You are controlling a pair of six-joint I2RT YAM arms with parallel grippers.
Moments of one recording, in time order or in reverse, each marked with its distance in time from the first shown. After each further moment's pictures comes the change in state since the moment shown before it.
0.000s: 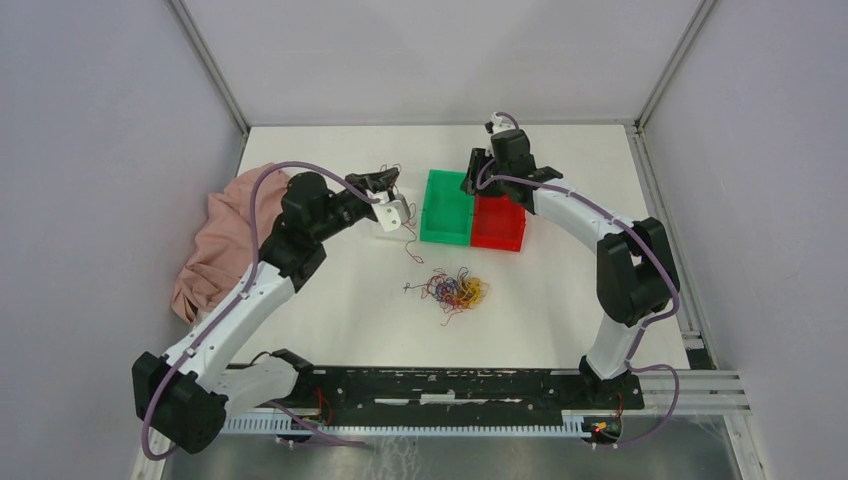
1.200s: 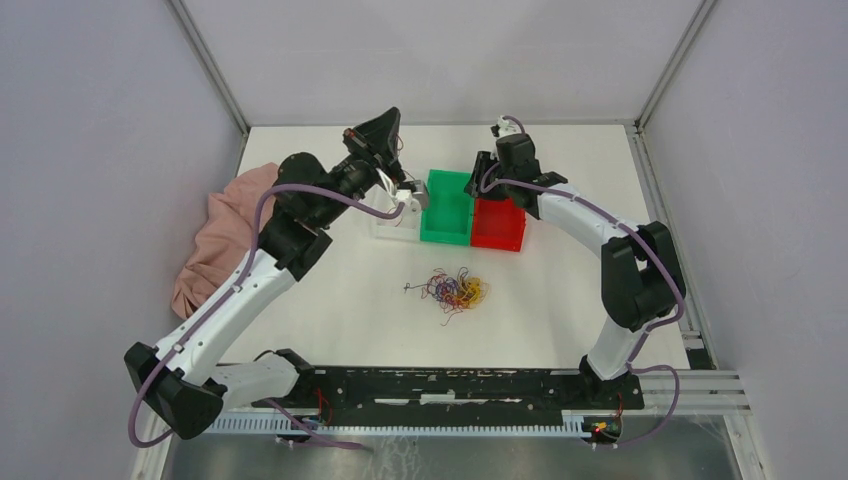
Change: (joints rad) left arm -0.141 0.050 0.243 0.080 -0.200 0.430; right arm -0.013 -0.036 -0.065 0.042 -0.011 0.034
